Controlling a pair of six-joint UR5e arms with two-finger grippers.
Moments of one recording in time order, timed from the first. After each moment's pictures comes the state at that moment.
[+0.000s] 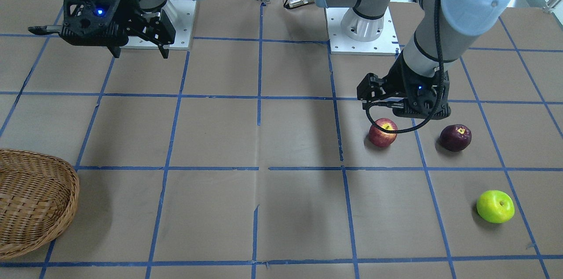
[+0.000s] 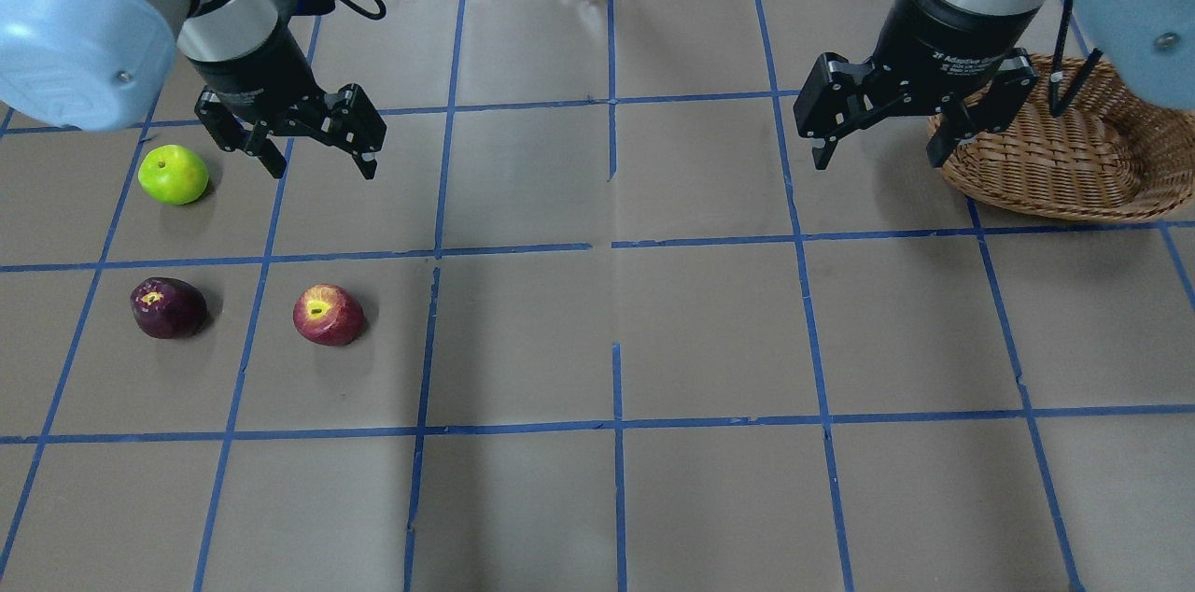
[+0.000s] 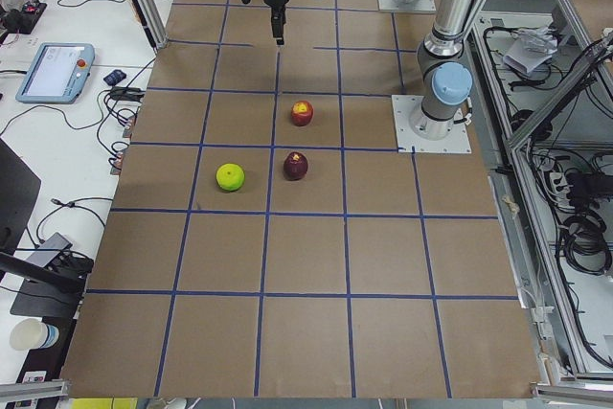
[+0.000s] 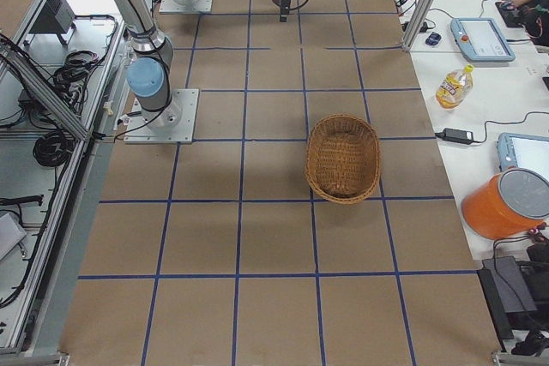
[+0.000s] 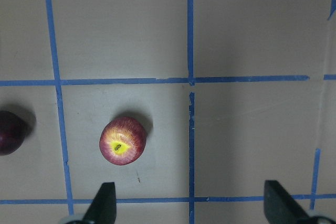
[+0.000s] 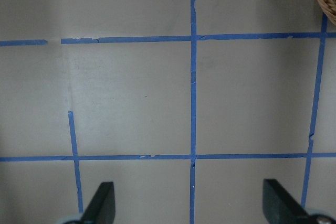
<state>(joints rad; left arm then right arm) -1.51 -1.69 -1.63 -1.48 1.58 0.15 1.60 -1.61 1.56 -1.46 -1.54 0.03</state>
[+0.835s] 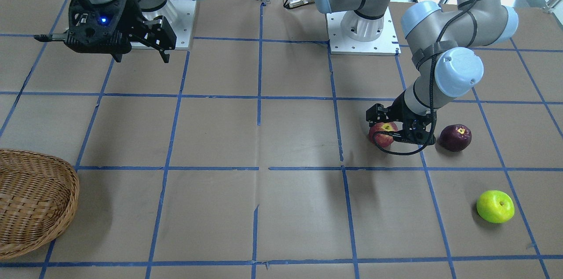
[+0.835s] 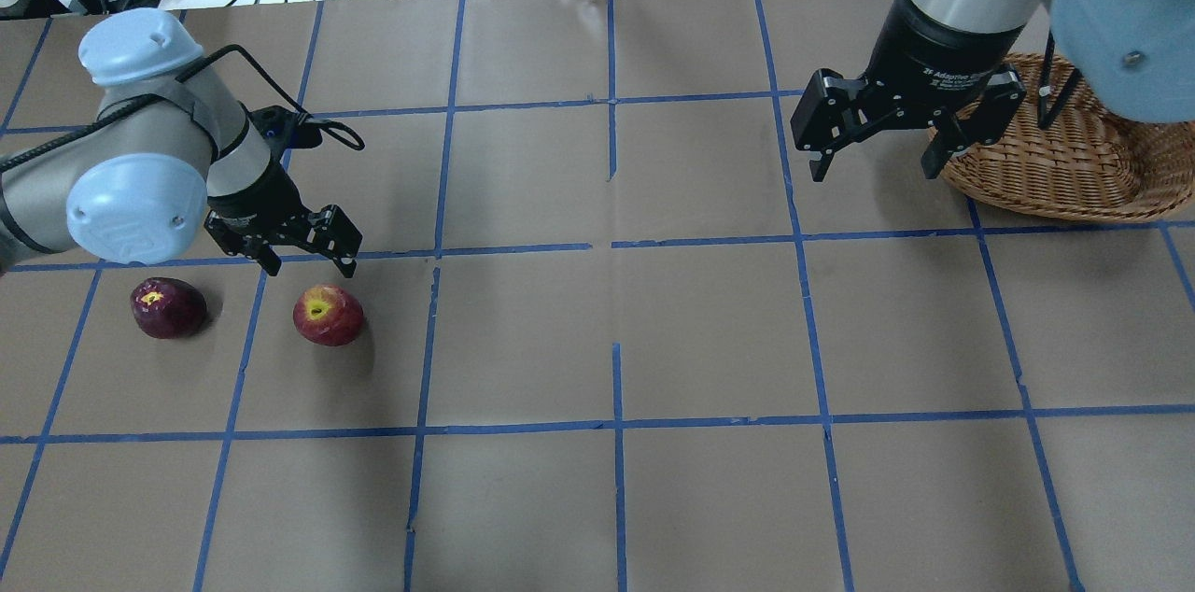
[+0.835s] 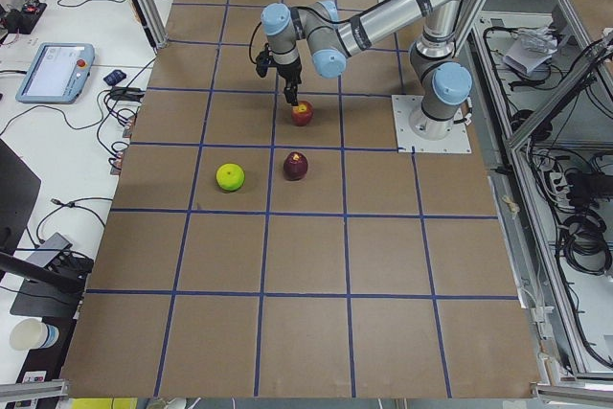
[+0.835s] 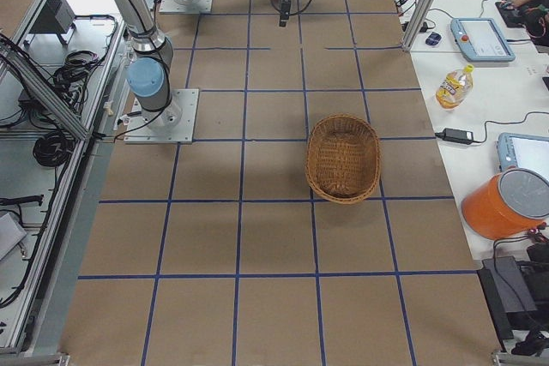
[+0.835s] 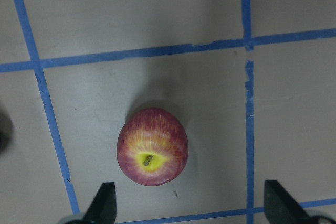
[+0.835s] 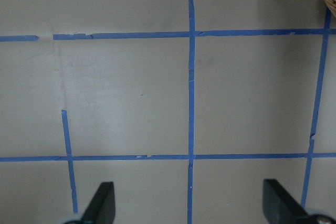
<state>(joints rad) -1.35 -1.75 -1.99 -1.15 1.58 0.33 1.60 -1.61 1.58 -1.48 -1.55 0.04</state>
